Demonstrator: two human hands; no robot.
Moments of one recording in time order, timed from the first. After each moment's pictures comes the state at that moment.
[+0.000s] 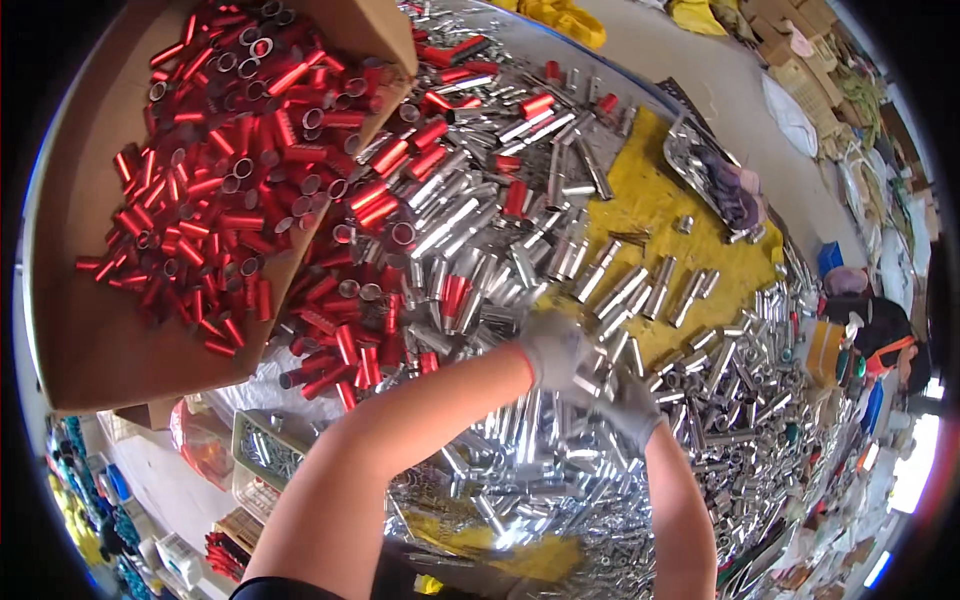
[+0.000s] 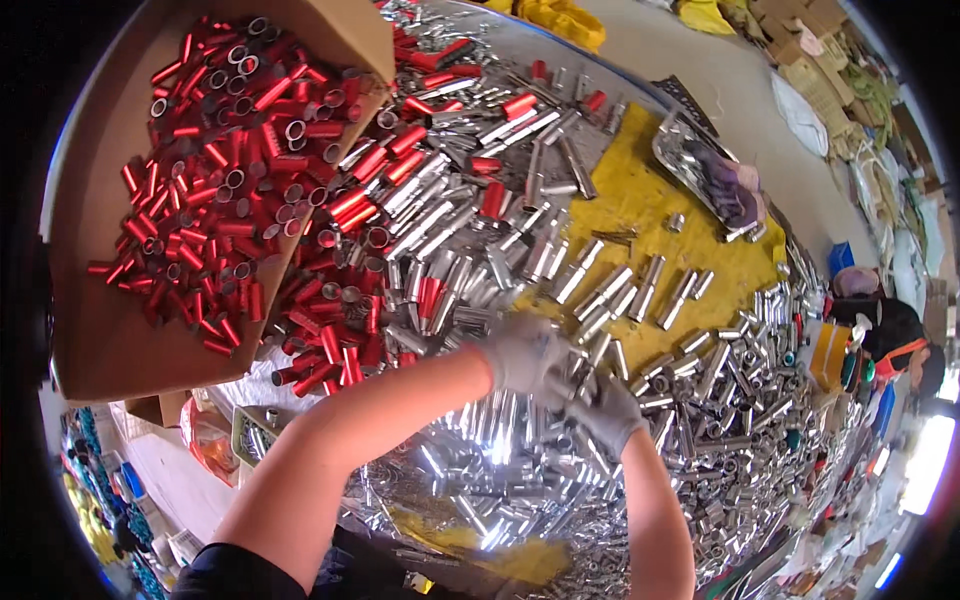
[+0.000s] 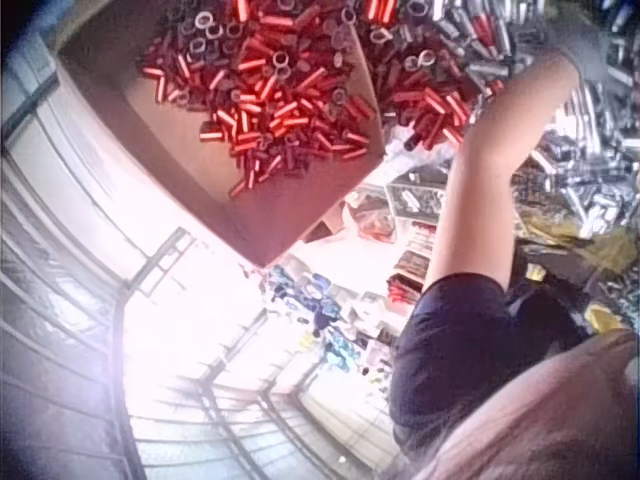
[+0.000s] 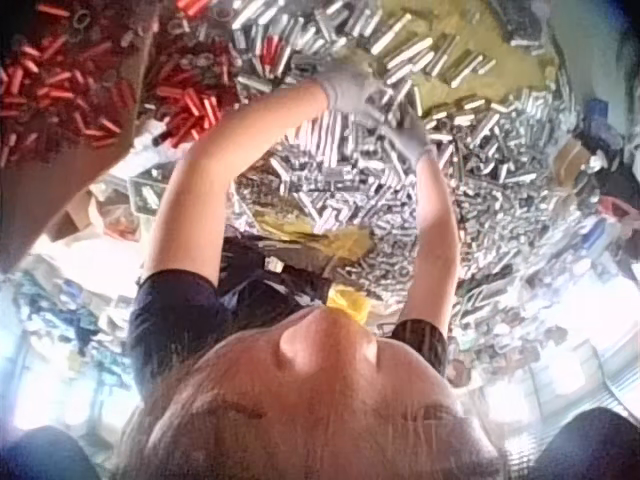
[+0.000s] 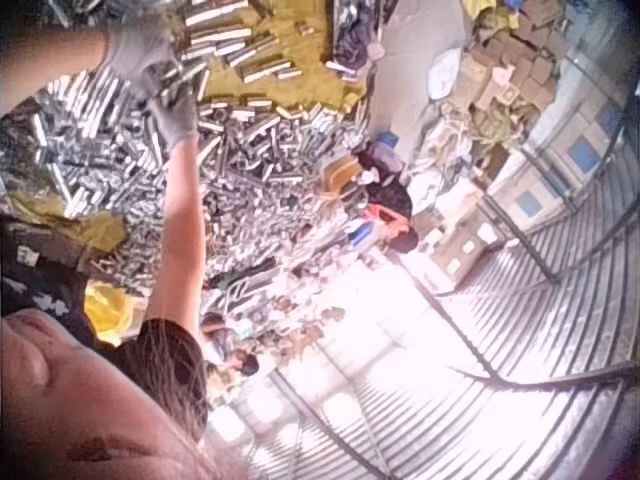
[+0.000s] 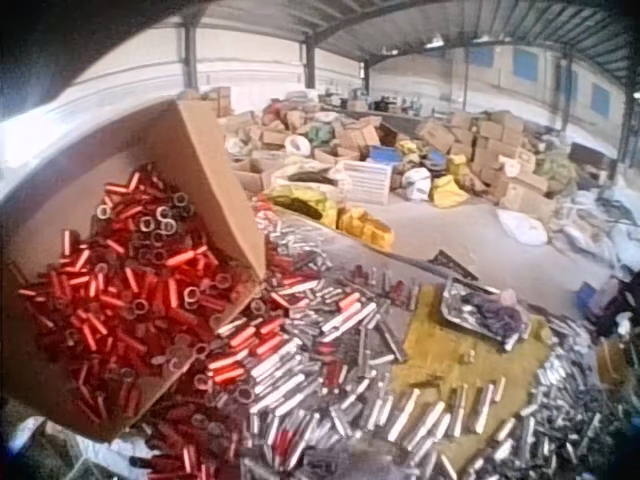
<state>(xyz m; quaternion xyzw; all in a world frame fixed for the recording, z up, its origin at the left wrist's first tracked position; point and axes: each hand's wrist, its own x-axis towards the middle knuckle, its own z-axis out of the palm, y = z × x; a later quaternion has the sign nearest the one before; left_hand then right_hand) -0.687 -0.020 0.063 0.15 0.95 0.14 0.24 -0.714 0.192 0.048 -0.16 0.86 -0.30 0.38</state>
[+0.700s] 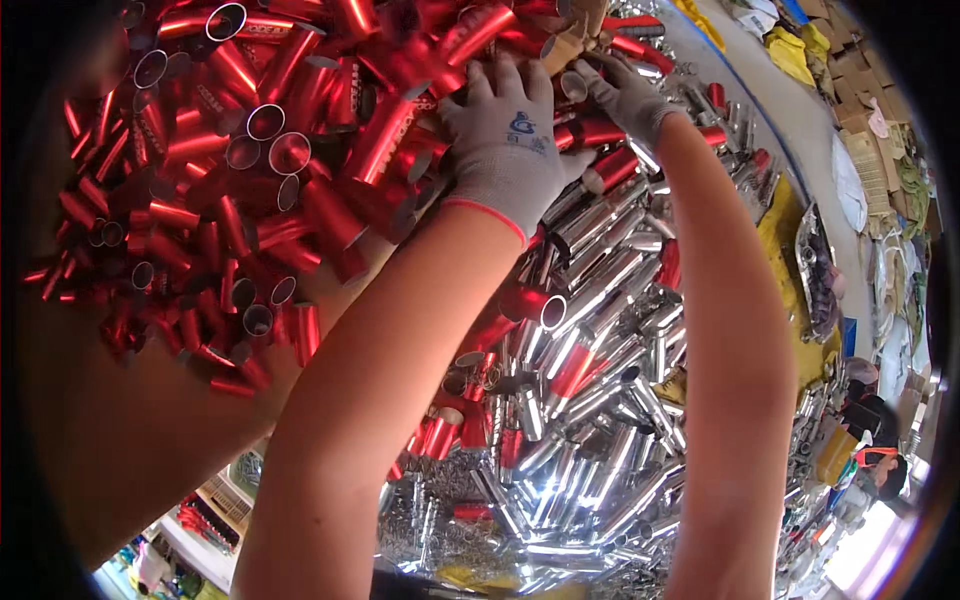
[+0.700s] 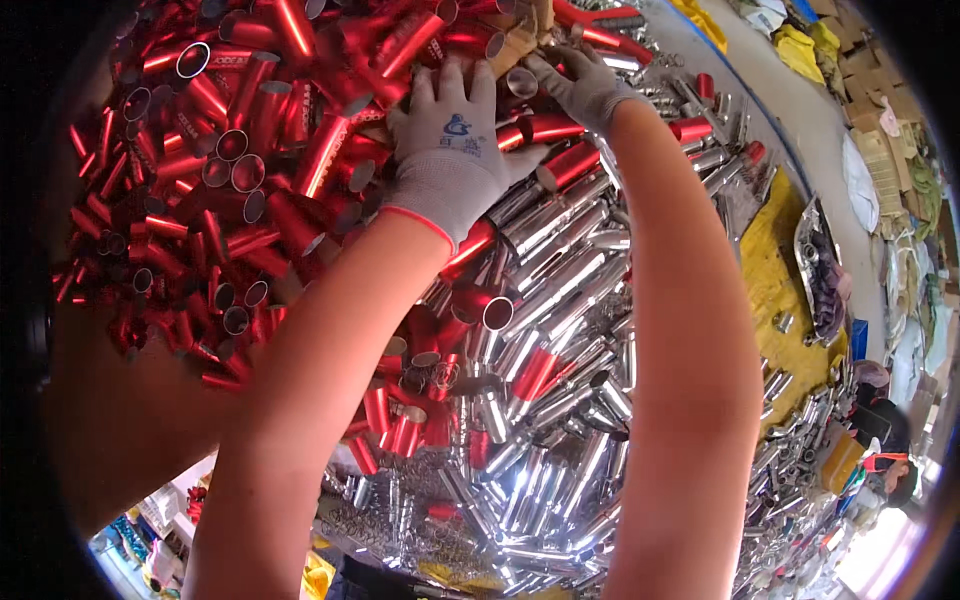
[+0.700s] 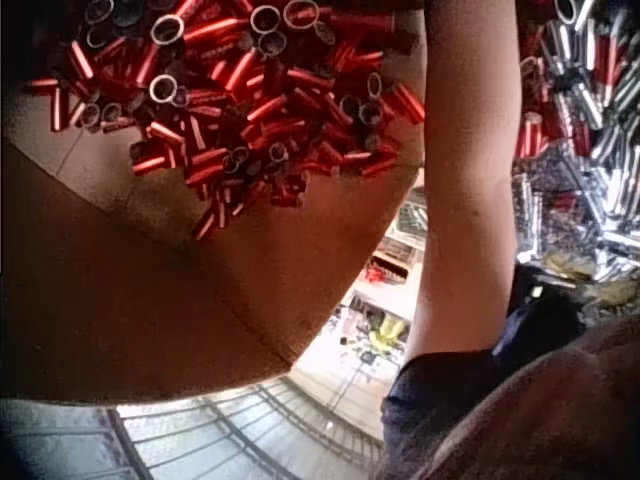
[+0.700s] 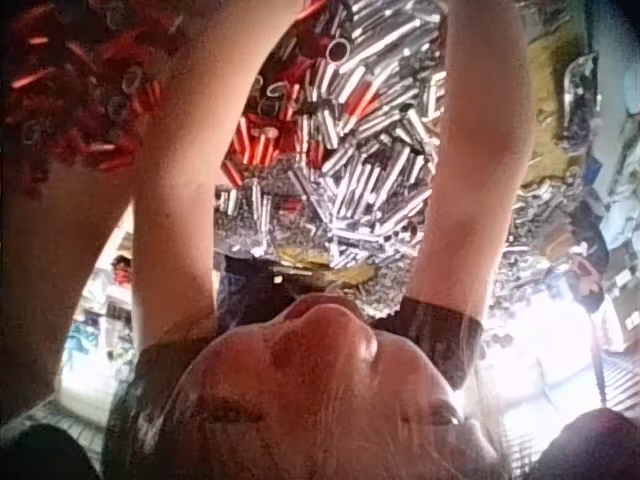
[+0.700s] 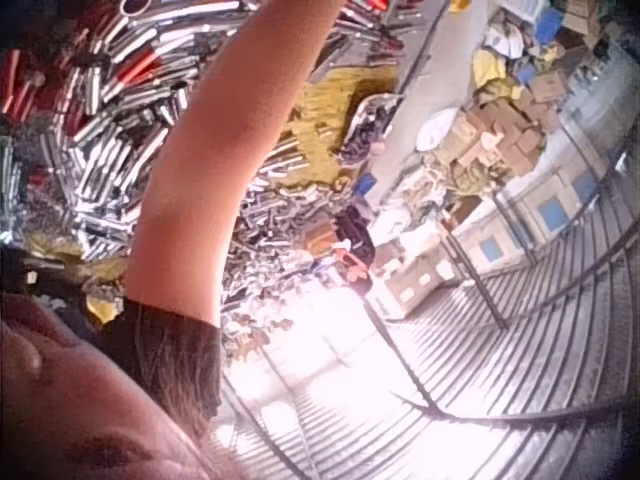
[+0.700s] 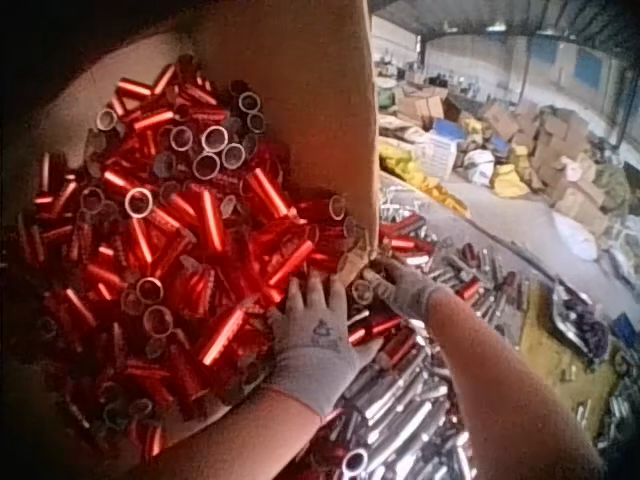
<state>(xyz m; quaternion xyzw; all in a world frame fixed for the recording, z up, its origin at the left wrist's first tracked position) -0.721 -0.318 0.055 -0.37 0.92 0.01 -0.15 -0.944 -0.294 -0.003 -0.52 0.77 -0.33 0.16</state>
